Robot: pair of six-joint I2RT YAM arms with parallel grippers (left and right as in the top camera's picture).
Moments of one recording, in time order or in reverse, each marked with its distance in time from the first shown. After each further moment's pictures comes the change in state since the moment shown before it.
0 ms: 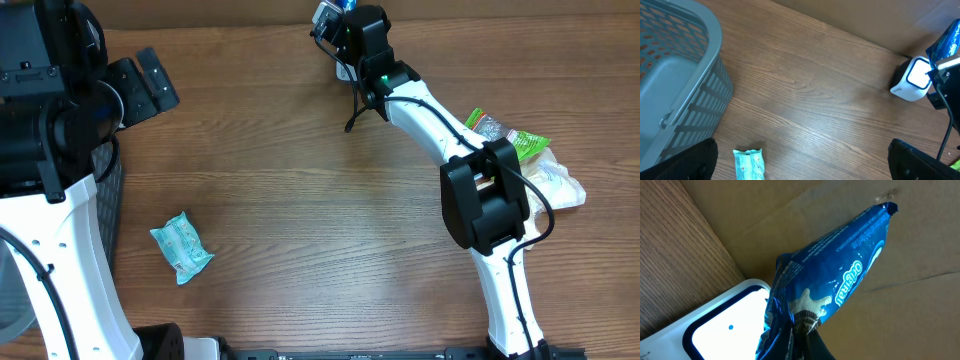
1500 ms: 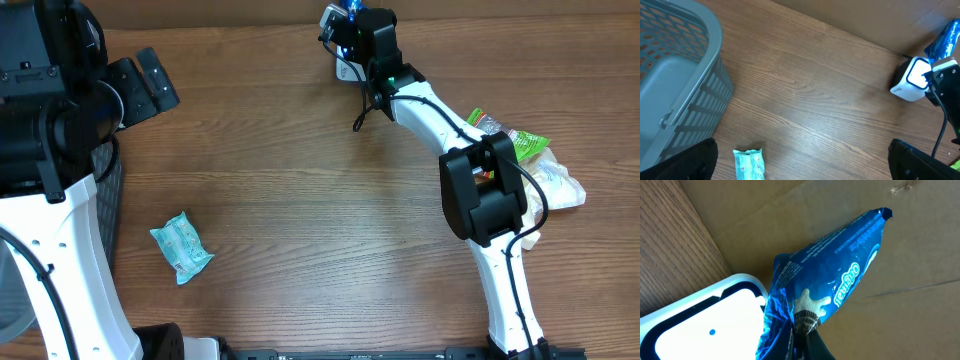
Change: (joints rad) left arm 0.000 0.000 0.000 0.000 0.000 0.000; right arm -0.041 0.066 0.000 0.124 -0.060 -0.104
